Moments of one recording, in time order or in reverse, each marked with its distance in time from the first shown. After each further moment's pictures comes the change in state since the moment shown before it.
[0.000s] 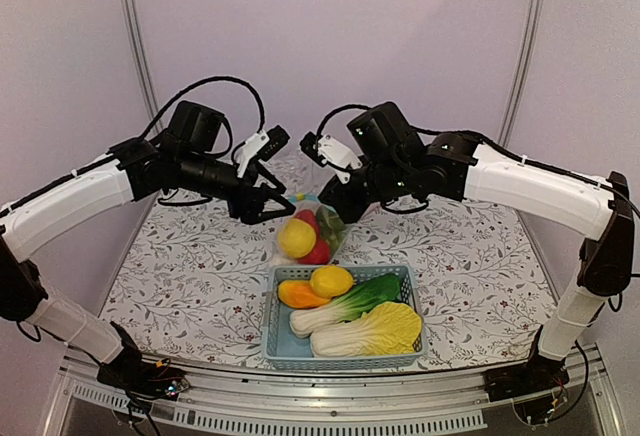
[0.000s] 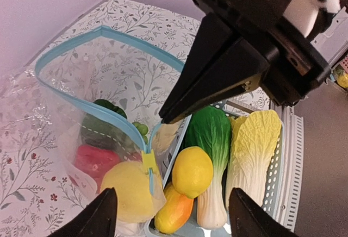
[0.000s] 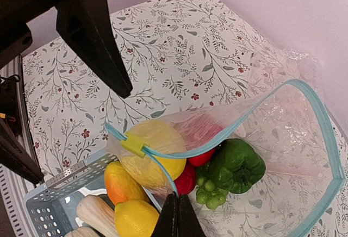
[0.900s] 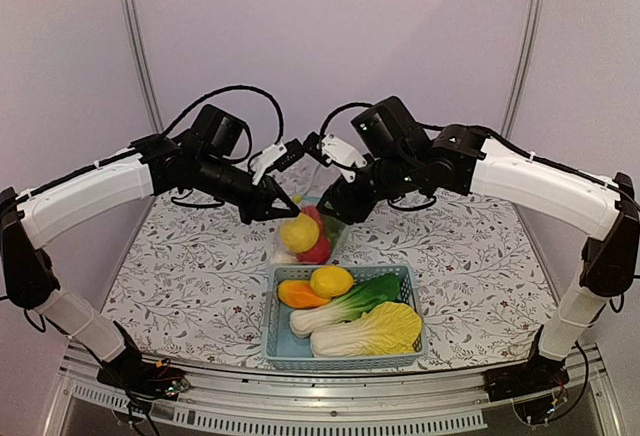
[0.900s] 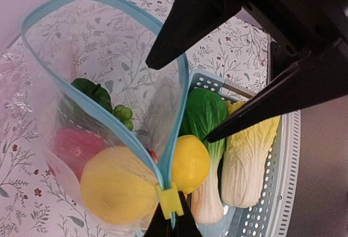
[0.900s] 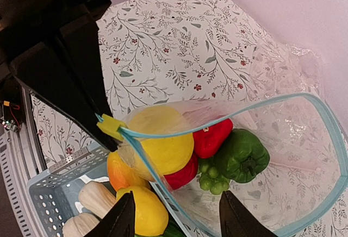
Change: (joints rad) left arm -0.027 0.113 0.065 -0.080 0.020 0.019; right arm -0.002 -0.021 0.027 -0.086 -0.031 -0.015
